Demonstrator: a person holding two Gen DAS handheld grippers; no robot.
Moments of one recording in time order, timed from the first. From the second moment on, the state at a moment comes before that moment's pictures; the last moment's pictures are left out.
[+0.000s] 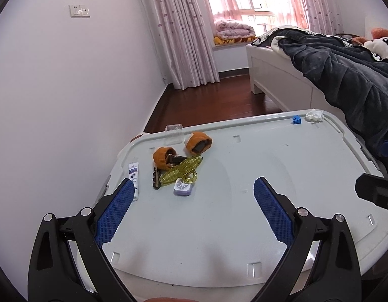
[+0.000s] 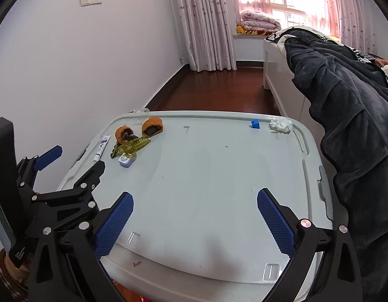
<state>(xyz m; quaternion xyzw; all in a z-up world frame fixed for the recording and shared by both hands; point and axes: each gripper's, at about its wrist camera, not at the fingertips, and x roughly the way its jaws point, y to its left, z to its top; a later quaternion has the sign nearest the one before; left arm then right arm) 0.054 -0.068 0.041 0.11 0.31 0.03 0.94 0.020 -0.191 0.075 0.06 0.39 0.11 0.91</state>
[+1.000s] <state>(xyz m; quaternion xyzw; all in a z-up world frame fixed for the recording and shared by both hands) 0.044 -0.074 0.049 0.10 0.27 -0.01 0.96 0.017 -0.188 0.071 0.05 0.40 0.12 0.91</state>
